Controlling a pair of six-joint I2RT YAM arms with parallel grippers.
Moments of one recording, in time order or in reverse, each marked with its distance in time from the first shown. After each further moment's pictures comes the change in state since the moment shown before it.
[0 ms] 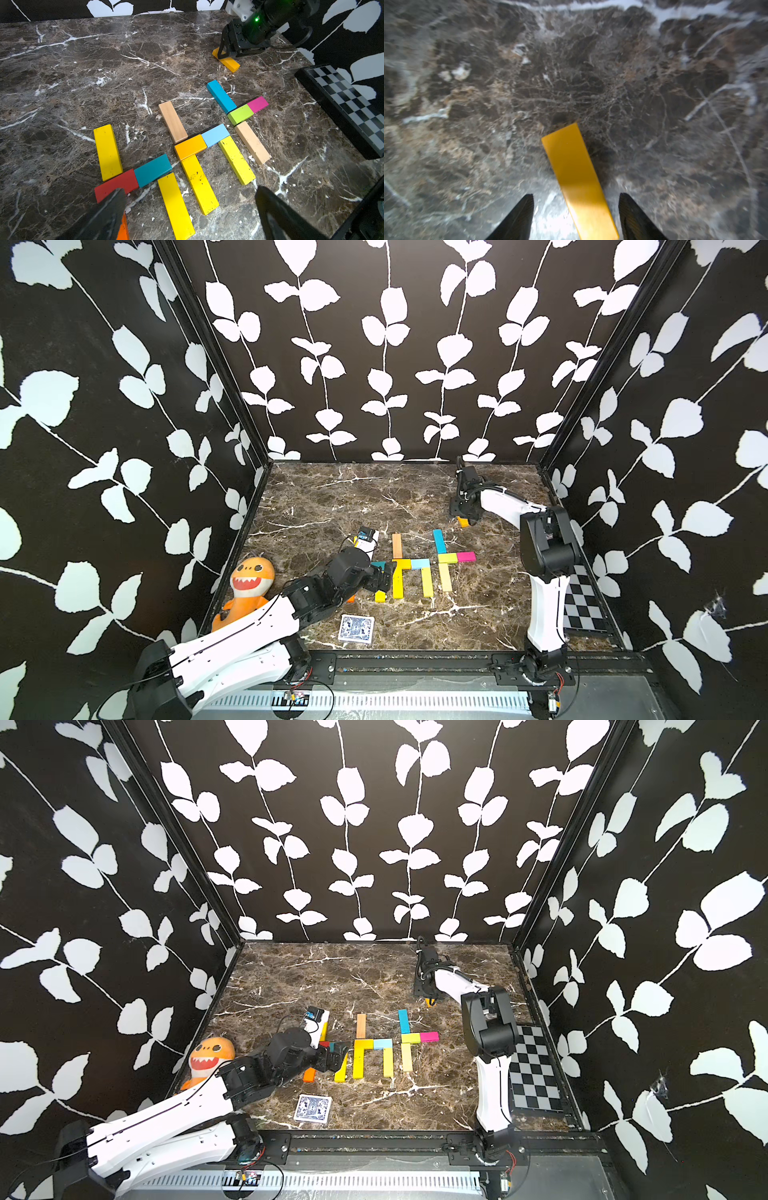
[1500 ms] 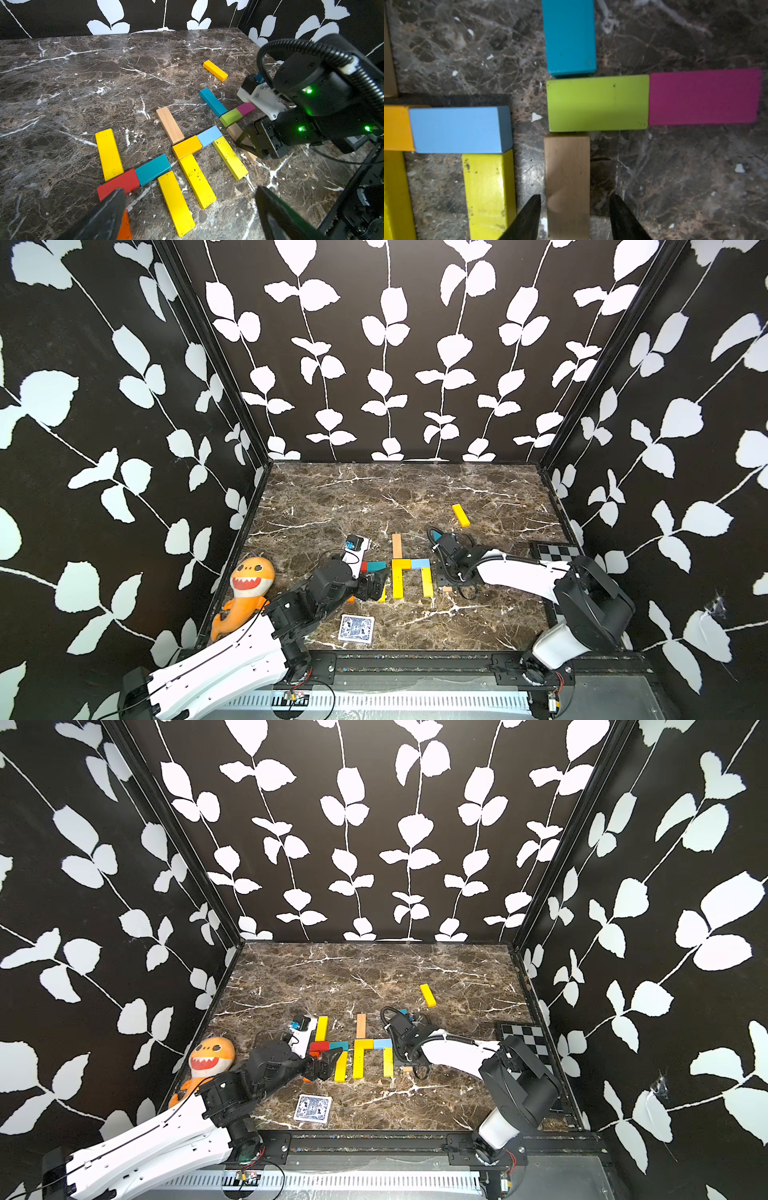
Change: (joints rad) left arm 0.000 -0.208 -0.114 0.024 0.025 0.039; right arm 0.476 -0.555 -0.742 0.097 0.068 0.363
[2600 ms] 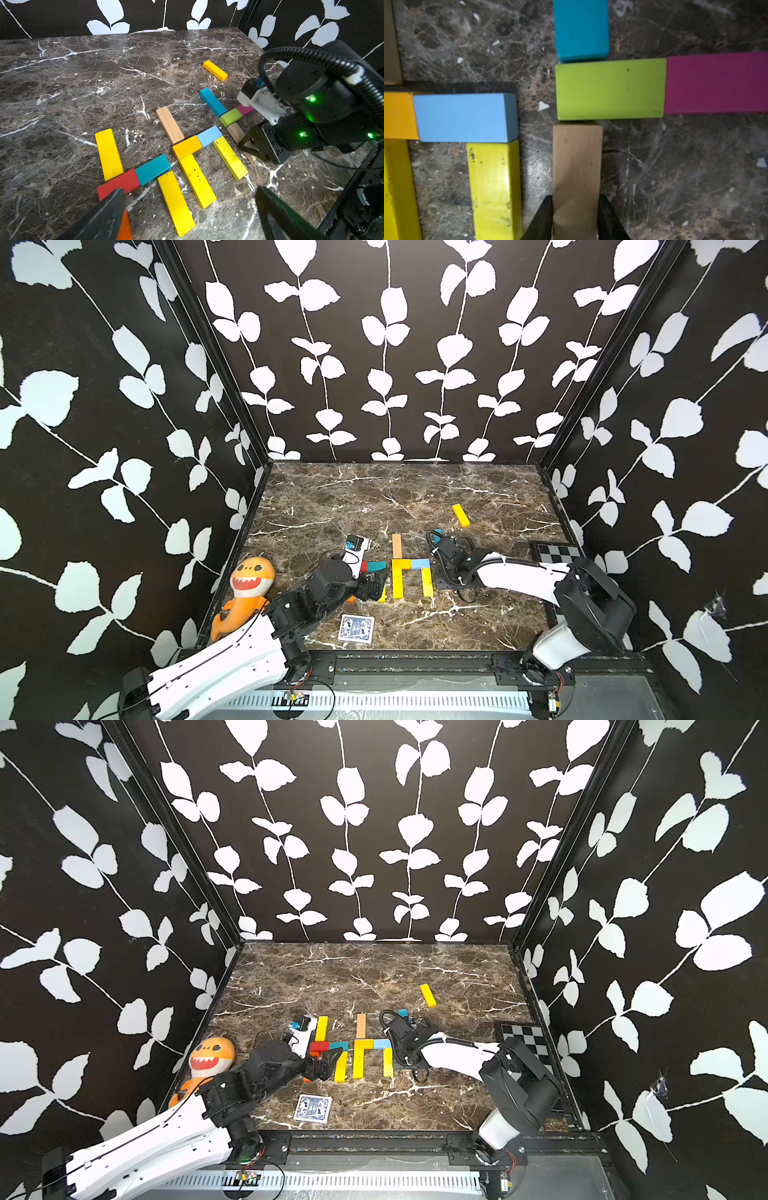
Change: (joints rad) left arm 0.000 0.000 0.000 0.000 0.001 0.000; right arm 0.022 -0.003 -0.030 0.024 -0.012 0.026
